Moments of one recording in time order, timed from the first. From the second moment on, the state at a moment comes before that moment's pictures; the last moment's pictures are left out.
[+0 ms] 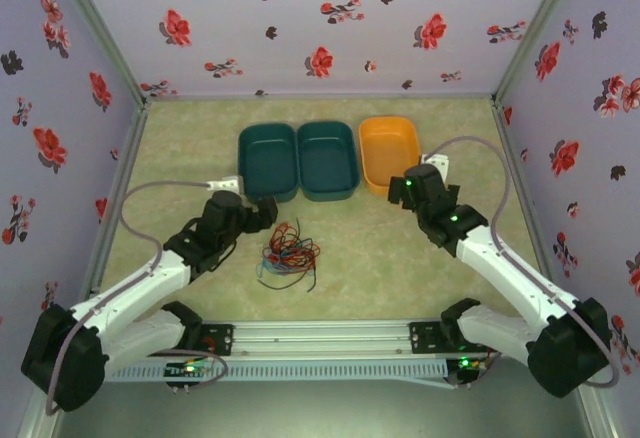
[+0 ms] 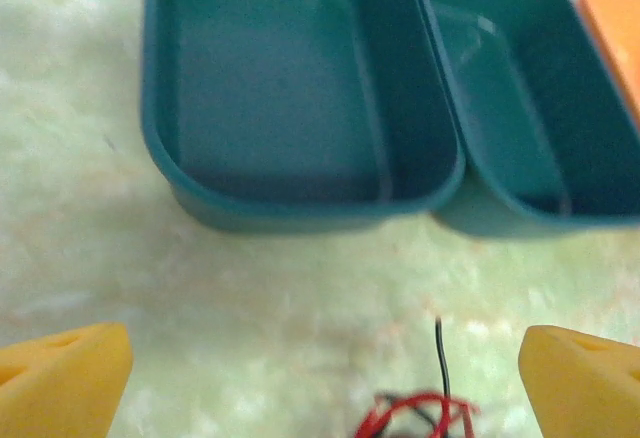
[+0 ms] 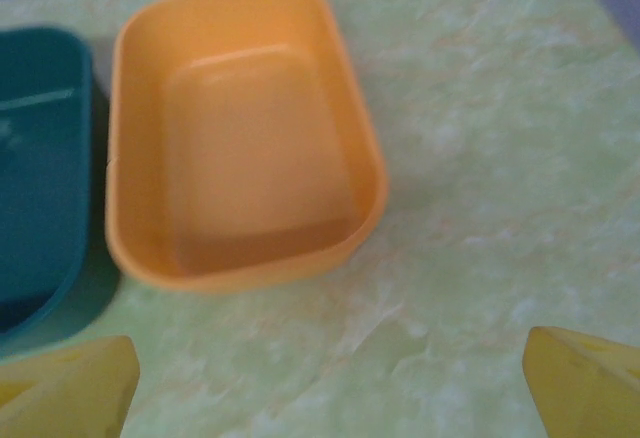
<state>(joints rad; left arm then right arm) -0.65 1.00 0.55 -0.19 -0.23 -0.59 0.54 1.07 0.79 -0.49 0.46 0.48</state>
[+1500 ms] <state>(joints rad) -0.86 1.62 0.75 0.11 0.05 -0.70 0.64 1.19 0.67 -0.50 -0.22 0.63</state>
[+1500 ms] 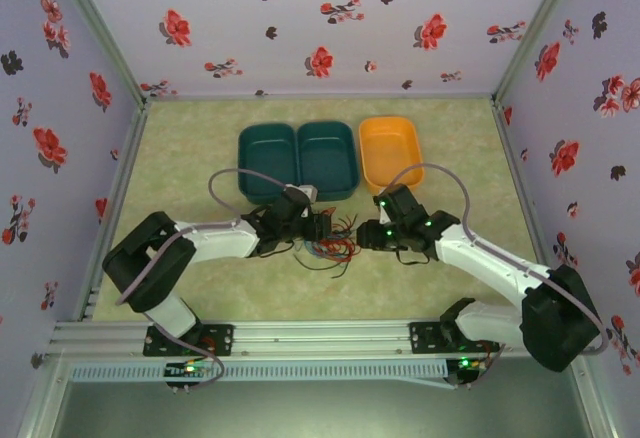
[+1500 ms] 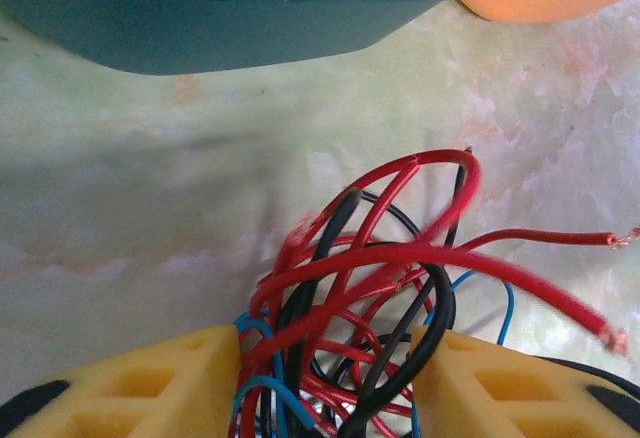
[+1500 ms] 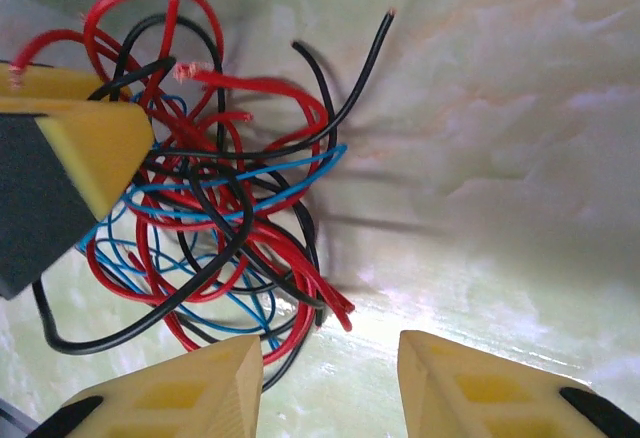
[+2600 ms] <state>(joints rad) -0.86 1.56 0.77 -0.06 -0.02 -0.61 0.64 1.34 0.67 -0.40 -0.29 0.58</state>
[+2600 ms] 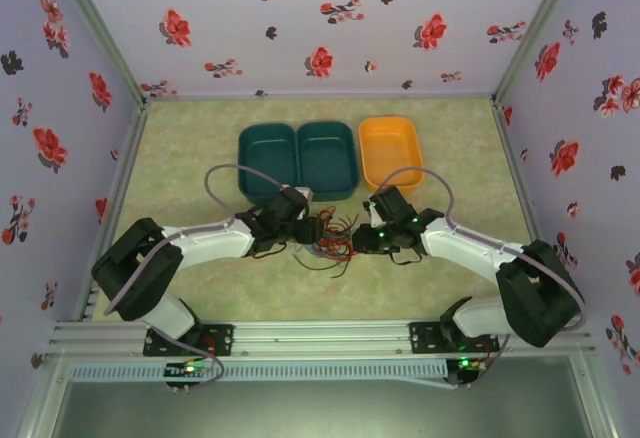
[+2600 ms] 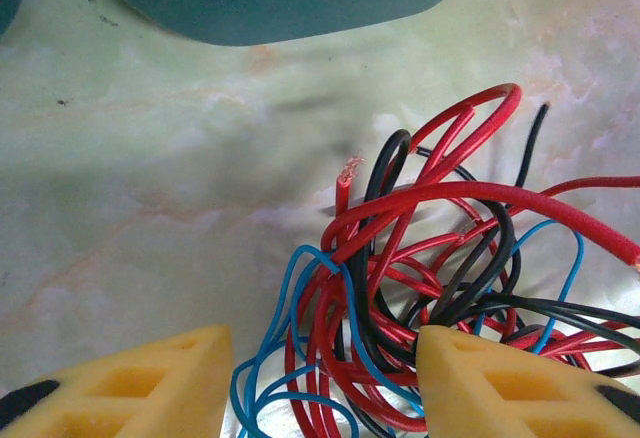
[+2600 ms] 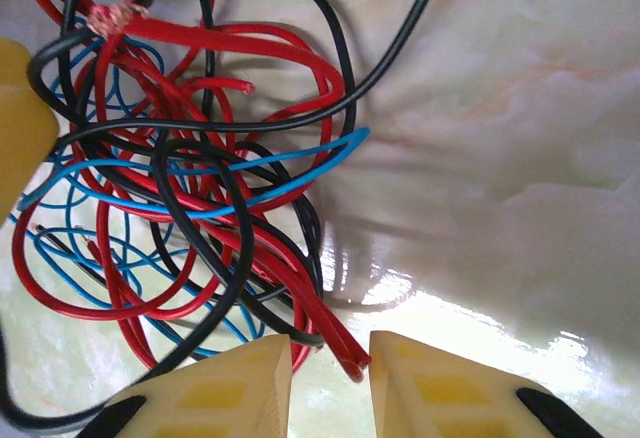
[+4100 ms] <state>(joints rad) -0.87 1.55 0.83 -0.19 -0.09 -0.54 0.63 1.18 0.68 -0.55 -0.10 0.58</state>
